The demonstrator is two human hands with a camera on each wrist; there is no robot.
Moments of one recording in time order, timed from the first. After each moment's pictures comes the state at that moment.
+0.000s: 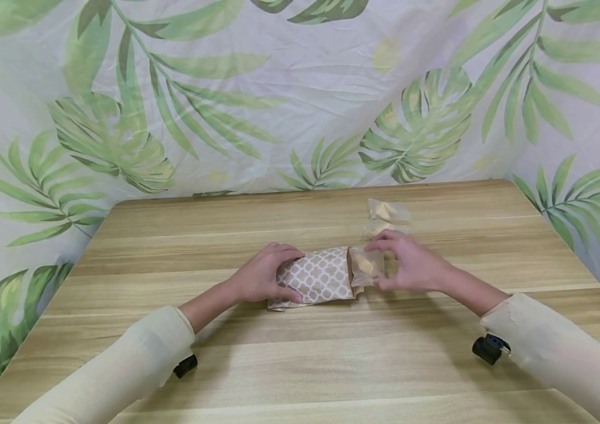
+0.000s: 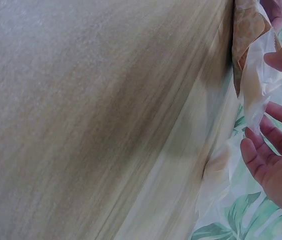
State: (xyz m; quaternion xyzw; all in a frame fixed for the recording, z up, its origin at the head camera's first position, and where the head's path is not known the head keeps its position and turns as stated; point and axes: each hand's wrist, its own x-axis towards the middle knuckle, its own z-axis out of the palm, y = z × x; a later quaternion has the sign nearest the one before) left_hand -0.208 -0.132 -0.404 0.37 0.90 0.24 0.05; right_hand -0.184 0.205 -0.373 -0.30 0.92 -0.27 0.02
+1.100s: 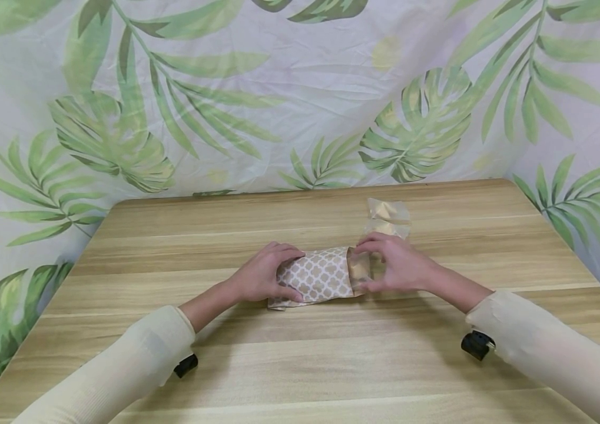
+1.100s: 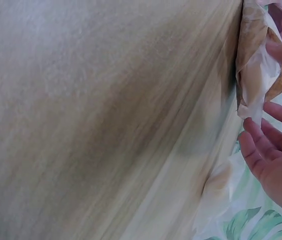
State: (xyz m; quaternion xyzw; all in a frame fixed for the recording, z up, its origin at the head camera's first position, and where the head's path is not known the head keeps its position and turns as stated) left_hand -0.206 -0.131 -0.403 0.37 0.89 0.25 0.04; right_hand -0.190 0.190 -0.380 -0.34 0.91 -0.26 0.00
